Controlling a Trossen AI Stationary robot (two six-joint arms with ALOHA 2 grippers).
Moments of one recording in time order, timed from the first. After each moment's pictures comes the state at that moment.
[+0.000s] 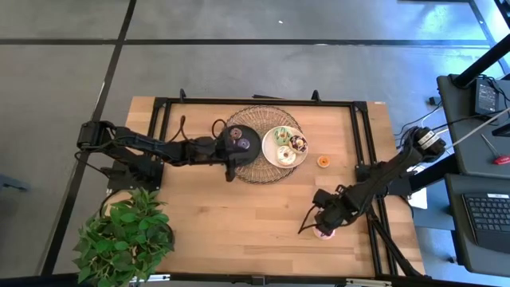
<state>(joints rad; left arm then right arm) 0.07 1.38 0.56 0.54 -0.15 -0.14 0.66 1.48 0.89 -0.89 0.05 1.25</state>
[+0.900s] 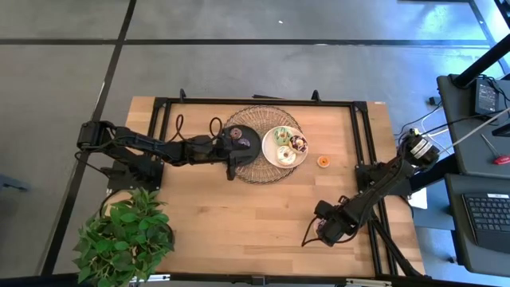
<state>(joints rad) 0.07 1.38 0.56 0.64 -0.16 -0.06 0.76 1.61 0.89 -0.83 -0.04 1.35</state>
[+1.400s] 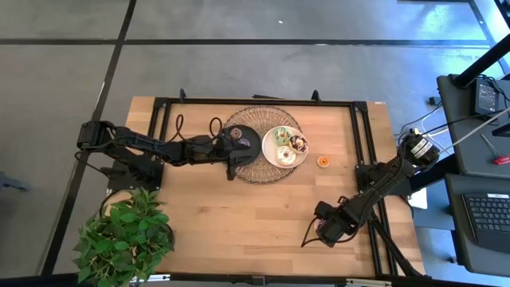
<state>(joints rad) 0.07 1.38 0.56 0.64 -0.16 -0.06 0.75 1.61 0.89 -0.82 -0.05 1.32</state>
